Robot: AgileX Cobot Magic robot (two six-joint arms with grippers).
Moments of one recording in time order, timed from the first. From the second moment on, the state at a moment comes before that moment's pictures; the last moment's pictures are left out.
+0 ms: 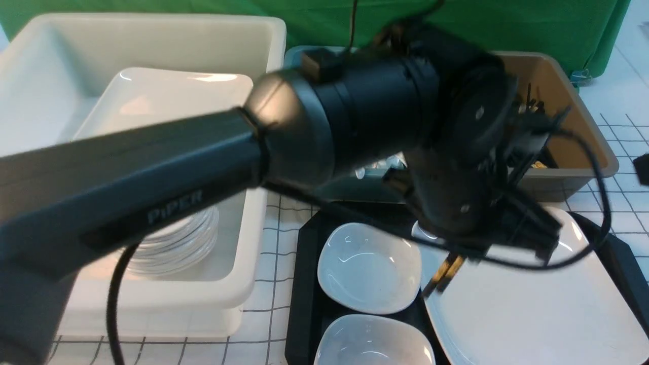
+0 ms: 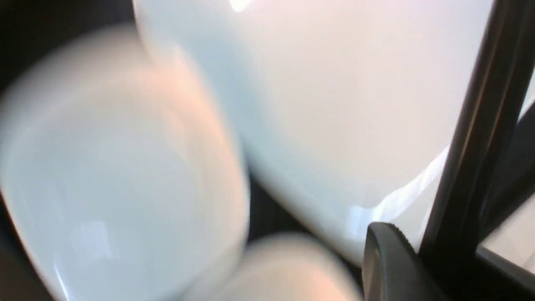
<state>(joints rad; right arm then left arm) 0.34 0.98 -1.14 -0.02 0.98 -0.09 -0.92 1.96 -1.87 0.00 1.06 -0.28</state>
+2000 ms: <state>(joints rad) 0.34 0.94 -1.14 -0.07 0.86 0.00 -0.74 2.17 -2.37 0.00 1.05 -0.03</state>
